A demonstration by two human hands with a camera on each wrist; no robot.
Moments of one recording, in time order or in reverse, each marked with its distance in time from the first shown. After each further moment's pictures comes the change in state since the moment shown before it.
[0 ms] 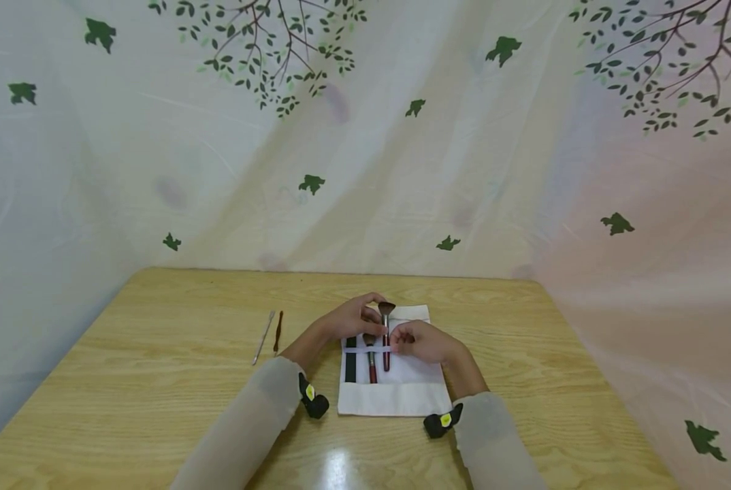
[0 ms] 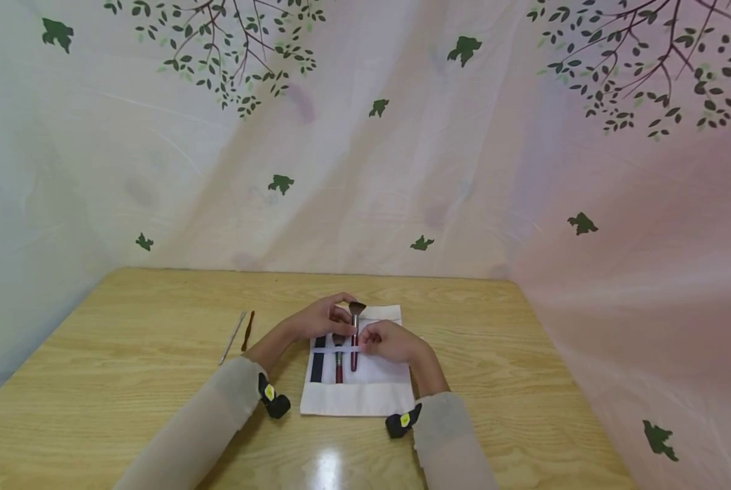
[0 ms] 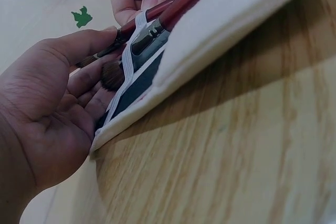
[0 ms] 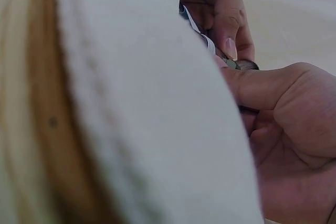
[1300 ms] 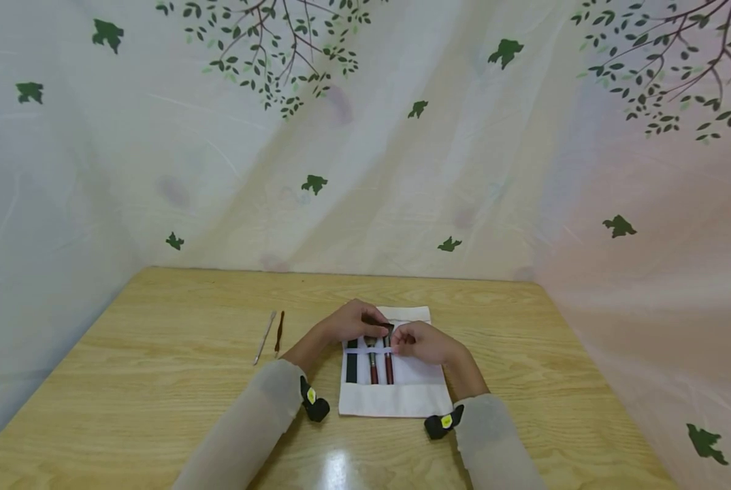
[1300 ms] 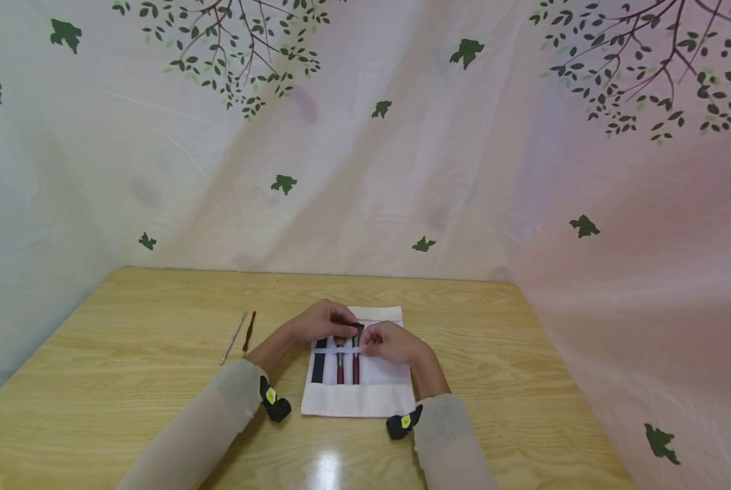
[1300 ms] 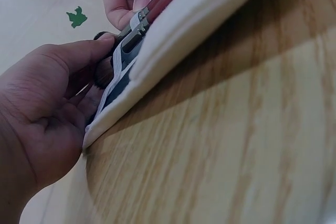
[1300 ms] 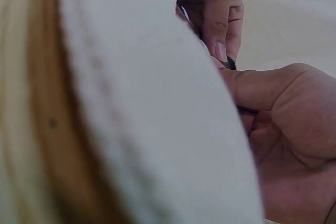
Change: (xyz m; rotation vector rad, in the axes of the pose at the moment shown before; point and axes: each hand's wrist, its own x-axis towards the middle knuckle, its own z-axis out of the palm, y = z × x) left_hand -0.003 -0.007 0.003 0.189 0.080 0.031; right_hand 0.001 0.005 0.001 -0.001 0.000 -0.024
